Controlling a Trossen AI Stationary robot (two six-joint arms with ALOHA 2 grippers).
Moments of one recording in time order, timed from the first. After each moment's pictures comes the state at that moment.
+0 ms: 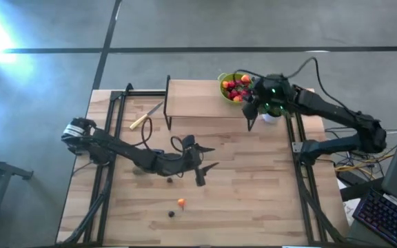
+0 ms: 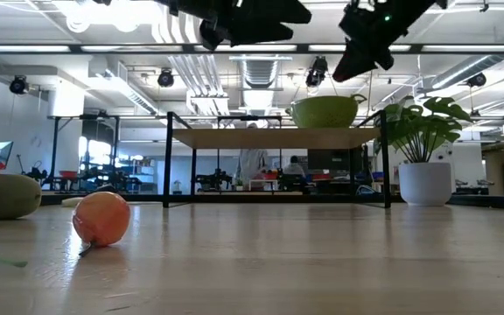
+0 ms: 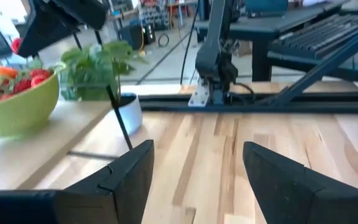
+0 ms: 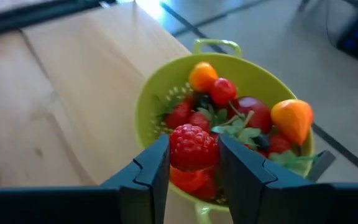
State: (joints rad) left arm -0.29 1.63 1.01 0.48 -0.58 0.02; right arm -0.49 1.14 1.07 -0.52 0.18 0.05
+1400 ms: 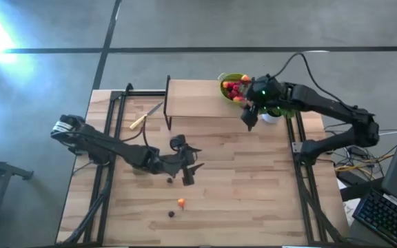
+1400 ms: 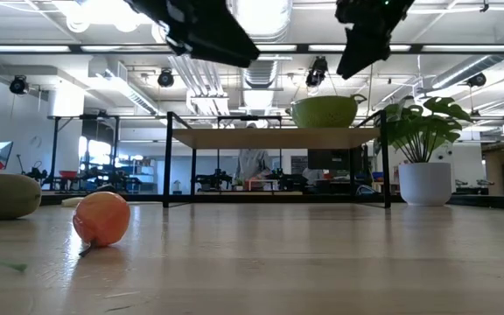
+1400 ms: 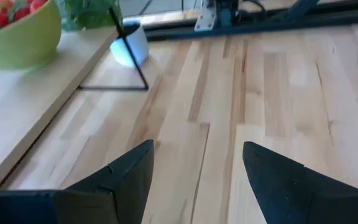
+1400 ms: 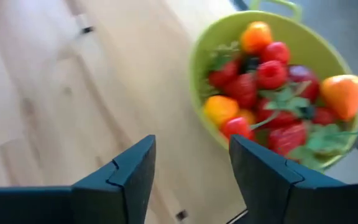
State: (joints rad) left arm -0.30 1.49 1.01 -0.02 -0.58 -0.10; right arm -0.38 1.25 1.27 -0.85 0.18 0.05
